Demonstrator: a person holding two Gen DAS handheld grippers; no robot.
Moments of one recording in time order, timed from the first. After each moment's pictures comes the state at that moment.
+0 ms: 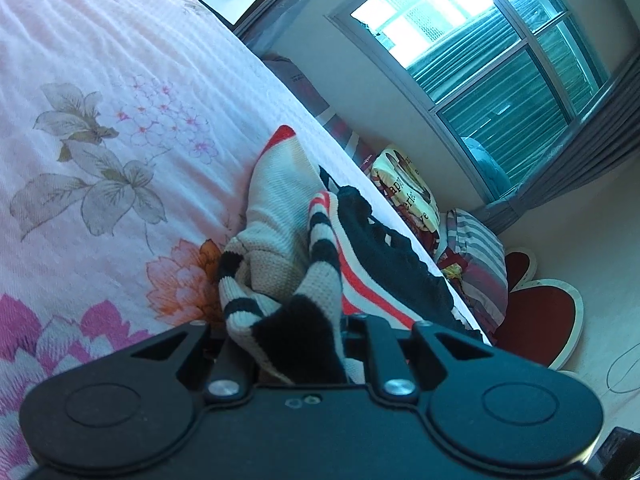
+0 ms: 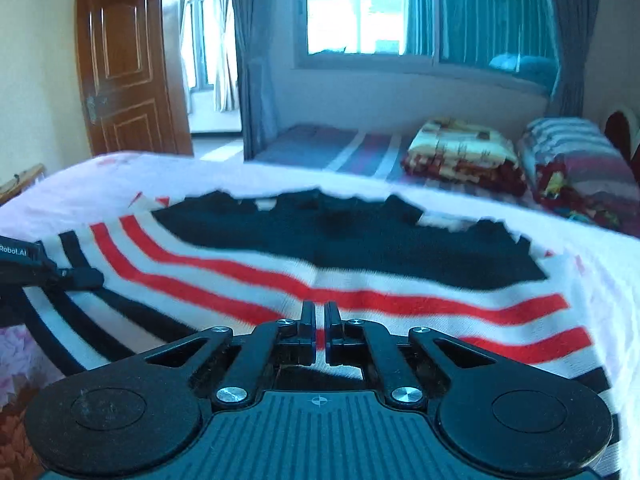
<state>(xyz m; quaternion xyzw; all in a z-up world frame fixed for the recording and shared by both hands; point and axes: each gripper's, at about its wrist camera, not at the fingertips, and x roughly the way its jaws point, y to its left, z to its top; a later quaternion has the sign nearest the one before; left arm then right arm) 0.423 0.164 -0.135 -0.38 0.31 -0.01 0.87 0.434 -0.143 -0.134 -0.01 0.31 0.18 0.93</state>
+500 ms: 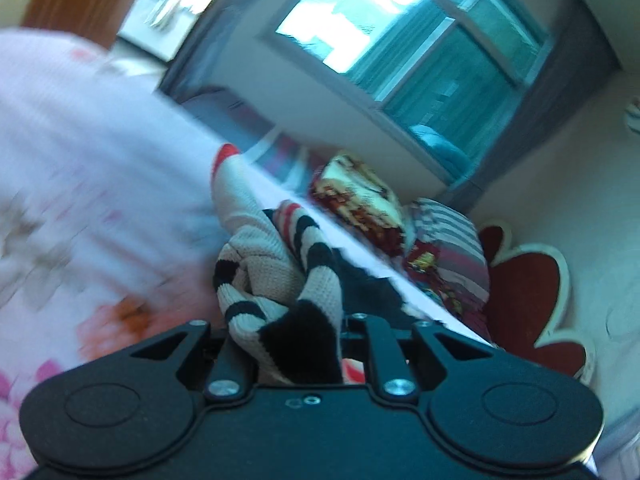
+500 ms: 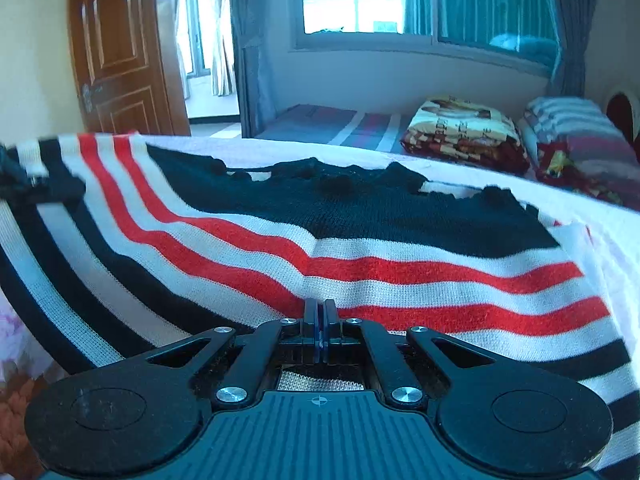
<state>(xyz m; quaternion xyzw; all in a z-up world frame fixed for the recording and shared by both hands) 0.425 0.121 -0.069 -0.28 0.27 -0.07 0.92 0.439 -0.149 -0.146 0.01 0.32 0.18 0.93</state>
